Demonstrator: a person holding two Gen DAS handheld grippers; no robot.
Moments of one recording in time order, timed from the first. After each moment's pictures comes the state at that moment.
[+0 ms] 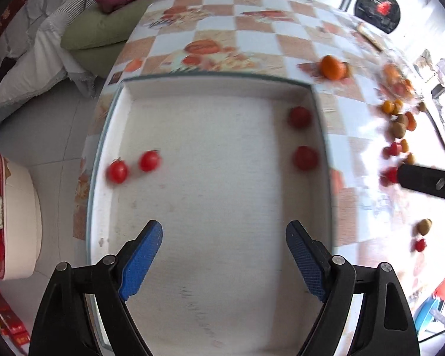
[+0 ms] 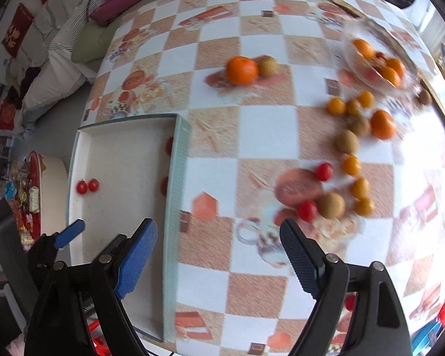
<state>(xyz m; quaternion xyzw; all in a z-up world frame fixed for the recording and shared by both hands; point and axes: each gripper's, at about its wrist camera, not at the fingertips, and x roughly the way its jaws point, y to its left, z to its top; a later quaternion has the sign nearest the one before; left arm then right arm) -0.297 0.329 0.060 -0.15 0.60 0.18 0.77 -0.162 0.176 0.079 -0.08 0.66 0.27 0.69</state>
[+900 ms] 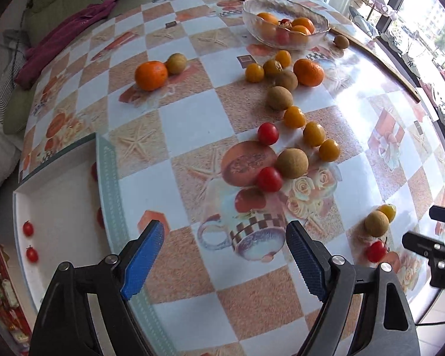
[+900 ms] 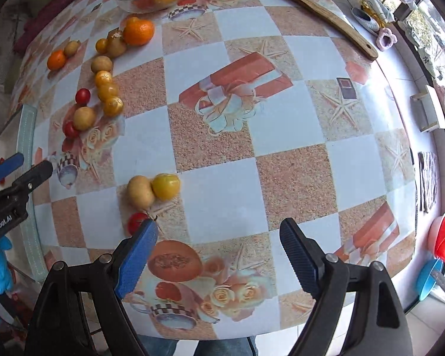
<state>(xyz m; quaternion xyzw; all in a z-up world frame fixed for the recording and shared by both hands) -0.191 0.175 0.042 -0.02 0.61 0.06 0.79 -0.162 -0.053 0.036 -0.08 0.69 0.13 0.71</state>
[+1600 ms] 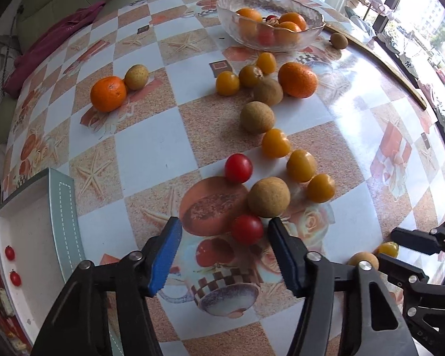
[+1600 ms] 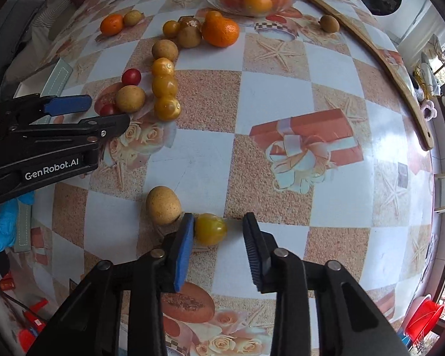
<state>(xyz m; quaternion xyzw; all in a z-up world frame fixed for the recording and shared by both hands) -0.151 0.153 0.019 -0.03 0.61 0.04 0.79 -0.153 0.007 0.020 -0.17 0.64 0.26 0.71</state>
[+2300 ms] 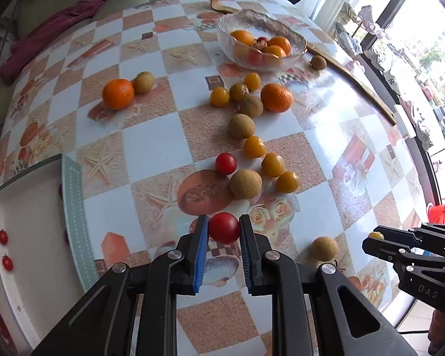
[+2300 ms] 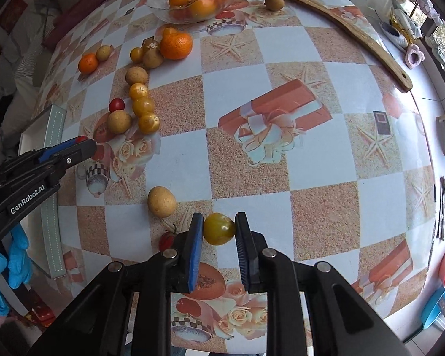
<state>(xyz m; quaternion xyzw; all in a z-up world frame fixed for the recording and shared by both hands) -0.179 0.161 0.060 -0.09 0.59 0.01 0.80 -0.143 -0.037 0.041 -0.05 0.67 0.21 0.71</state>
